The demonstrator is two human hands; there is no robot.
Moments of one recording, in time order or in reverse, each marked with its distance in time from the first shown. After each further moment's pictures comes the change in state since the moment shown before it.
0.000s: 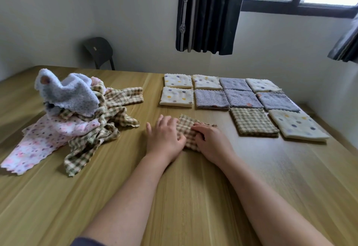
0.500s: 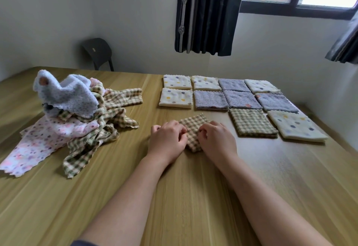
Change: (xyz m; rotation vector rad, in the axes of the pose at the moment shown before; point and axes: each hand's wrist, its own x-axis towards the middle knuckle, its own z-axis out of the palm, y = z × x) left_hand 0.001 0.001 0.003 -0.066 0.080 0.158; right_hand 0.004 0.005 0.001 -0.184 0.191 0.100
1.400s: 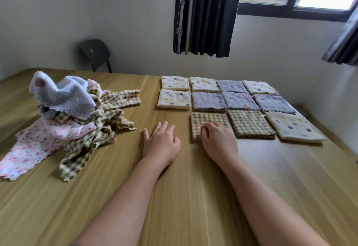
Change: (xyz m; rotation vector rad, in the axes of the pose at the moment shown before) left_hand -0.001 -0.002 0.001 0.019 -0.225 -0.235; right_hand 0.009 0.014 0.005 0.006 -0.046 0.048
